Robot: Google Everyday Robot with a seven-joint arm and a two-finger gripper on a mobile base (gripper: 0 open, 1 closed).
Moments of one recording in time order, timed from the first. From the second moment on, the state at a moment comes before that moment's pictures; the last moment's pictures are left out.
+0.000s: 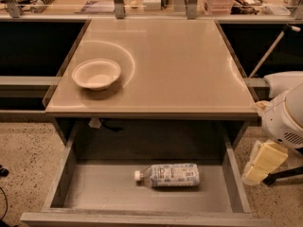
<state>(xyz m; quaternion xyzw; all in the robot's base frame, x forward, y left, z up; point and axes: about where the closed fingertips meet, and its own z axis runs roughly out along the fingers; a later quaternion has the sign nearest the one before) 0.401 -0.231 0.825 -0.55 0.82 0.03 0.16</state>
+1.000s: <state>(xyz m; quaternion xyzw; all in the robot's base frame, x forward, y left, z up) 0.461 -0.149 0.790 -0.49 0.80 0.09 0.32</state>
